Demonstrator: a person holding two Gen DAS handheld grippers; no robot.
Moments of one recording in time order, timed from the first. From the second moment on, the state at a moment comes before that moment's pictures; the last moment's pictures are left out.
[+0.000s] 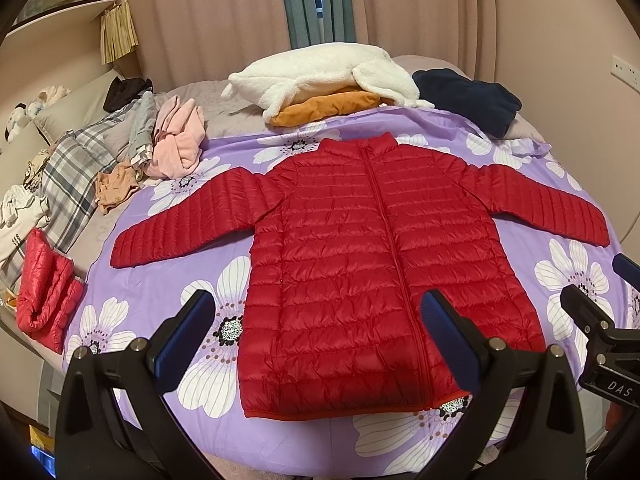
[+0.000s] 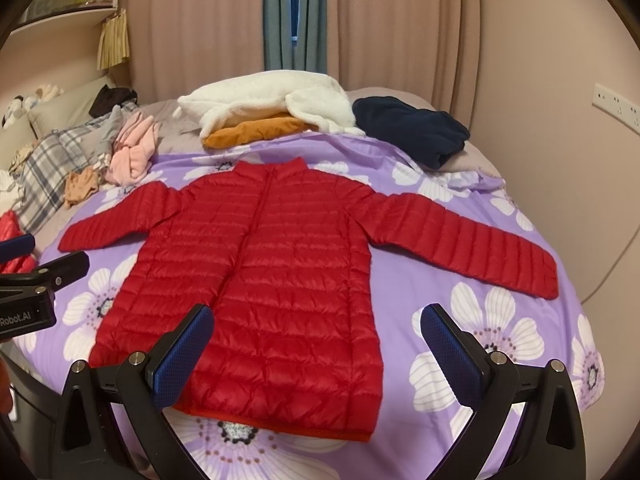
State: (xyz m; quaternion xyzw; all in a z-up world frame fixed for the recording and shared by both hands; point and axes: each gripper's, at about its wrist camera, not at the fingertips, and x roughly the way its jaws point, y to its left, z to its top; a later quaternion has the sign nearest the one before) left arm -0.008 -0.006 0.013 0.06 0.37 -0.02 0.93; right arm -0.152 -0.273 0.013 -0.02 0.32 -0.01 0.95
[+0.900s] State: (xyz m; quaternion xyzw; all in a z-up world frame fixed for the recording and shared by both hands) left arm -0.008 -0.007 0.013 0.06 0.37 -0.02 0.93; right arm -0.152 -0.274 0.012 -0.01 0.32 -0.01 0.95
